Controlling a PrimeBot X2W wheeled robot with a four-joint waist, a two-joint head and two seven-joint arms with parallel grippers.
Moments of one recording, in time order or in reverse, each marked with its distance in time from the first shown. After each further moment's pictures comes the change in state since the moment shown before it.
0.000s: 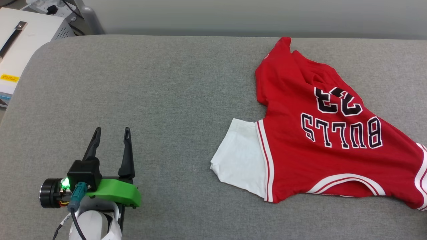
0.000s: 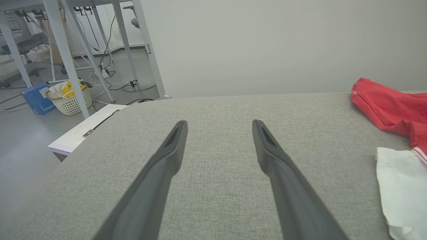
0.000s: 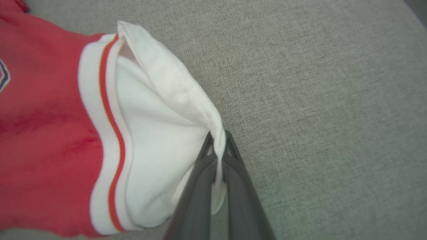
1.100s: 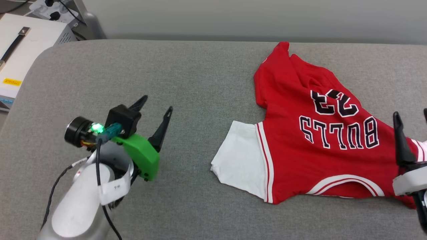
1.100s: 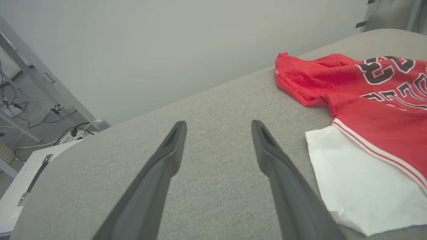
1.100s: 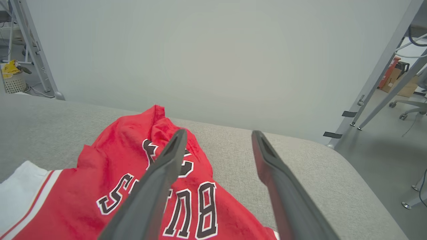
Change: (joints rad) left arm -0.268 0.230 -0.353 0.007 -0.172 -0.110 0.302; right arm 0.088 0.327 -0.295 -0.681 -0.747 0.000 -0.227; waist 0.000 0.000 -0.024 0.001
